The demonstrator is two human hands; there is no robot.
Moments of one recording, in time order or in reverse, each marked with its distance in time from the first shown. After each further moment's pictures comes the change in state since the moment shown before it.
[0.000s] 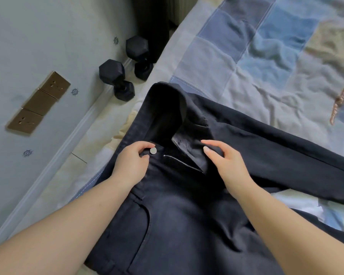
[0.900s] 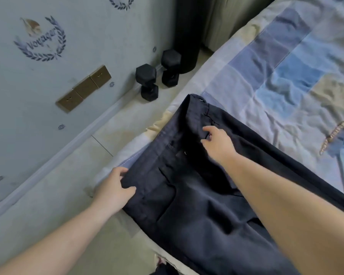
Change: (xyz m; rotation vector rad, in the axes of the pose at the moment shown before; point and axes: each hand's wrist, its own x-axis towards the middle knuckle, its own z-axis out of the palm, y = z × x) left_hand -0.139 -0.048 -0.088 -0.007 0.003 -0.353; right_hand 0.006 -0.091 0.049 -0.814 -0.159 -0.064
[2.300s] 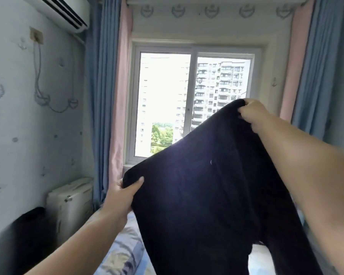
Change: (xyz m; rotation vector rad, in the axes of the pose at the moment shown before) left_hand -0.812 0.475 0.110 -1.033 -0.384 1.105; right_hand -0.865 0.209 -0.863 0.348 1.356 -0.227
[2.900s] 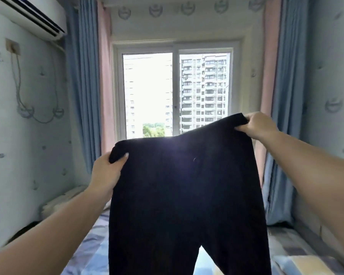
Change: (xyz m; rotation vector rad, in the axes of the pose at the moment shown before) left_hand 0.004 0.050 -0.021 0.381 0.037 0.267; right_hand -0.091 0.040 -0.032 -0.426 -0.031 -0.004
